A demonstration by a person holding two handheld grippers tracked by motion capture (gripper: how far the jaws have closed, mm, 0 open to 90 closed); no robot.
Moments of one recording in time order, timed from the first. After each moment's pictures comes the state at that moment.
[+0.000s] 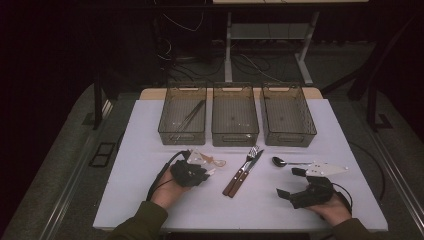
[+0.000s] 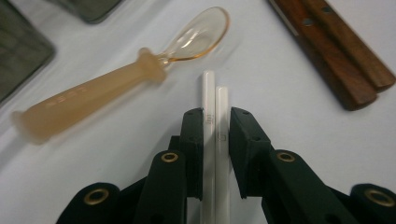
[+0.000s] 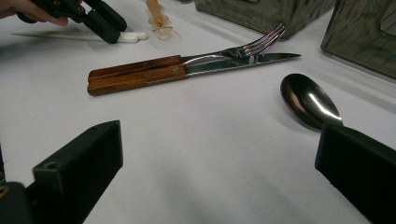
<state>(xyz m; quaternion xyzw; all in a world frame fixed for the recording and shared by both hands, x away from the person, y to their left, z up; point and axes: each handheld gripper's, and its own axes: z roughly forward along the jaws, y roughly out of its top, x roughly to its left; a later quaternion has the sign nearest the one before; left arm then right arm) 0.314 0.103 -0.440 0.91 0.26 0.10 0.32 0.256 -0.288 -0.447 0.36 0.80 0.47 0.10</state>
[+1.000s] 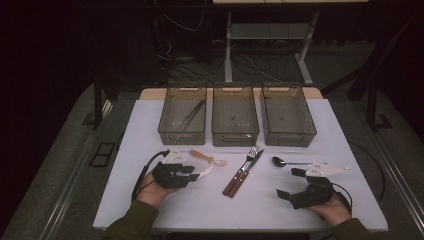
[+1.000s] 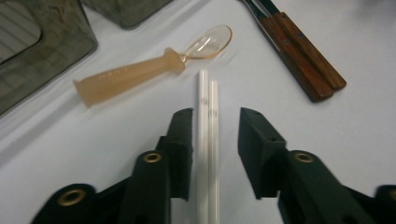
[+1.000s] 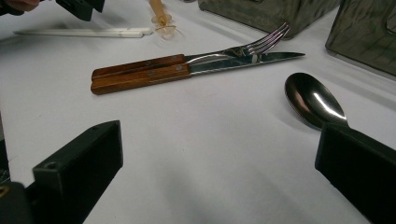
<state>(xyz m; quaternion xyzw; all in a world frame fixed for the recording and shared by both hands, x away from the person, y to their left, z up) 0.299 0.150 -0.425 0.88 0.28 0.08 0.39 0.256 -0.288 -0.448 0.36 0.80 0.47 0.10</state>
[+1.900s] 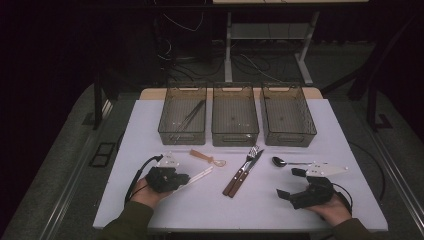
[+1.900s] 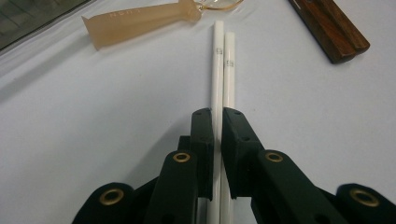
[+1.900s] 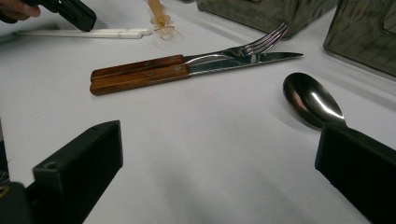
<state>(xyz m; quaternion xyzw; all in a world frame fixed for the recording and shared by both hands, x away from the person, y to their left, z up) 0.295 0.166 -0.439 0.88 0.30 0.07 0.36 0.256 -0.288 -0.447 0.36 0.80 0.47 0.10</state>
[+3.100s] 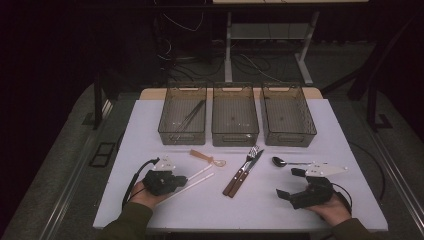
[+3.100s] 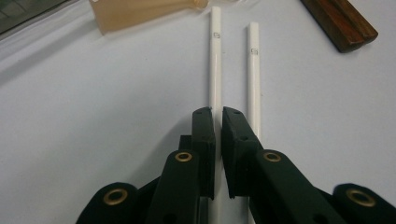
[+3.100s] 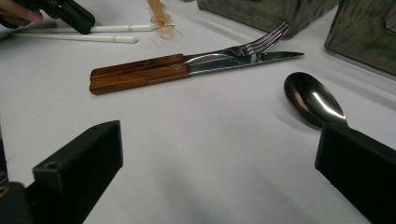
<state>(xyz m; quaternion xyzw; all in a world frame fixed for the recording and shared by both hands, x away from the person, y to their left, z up) 0.290 0.175 -0.448 0.88 0.31 0.07 0.37 0.256 -0.287 -0.448 0.36 0.80 0.47 0.10</state>
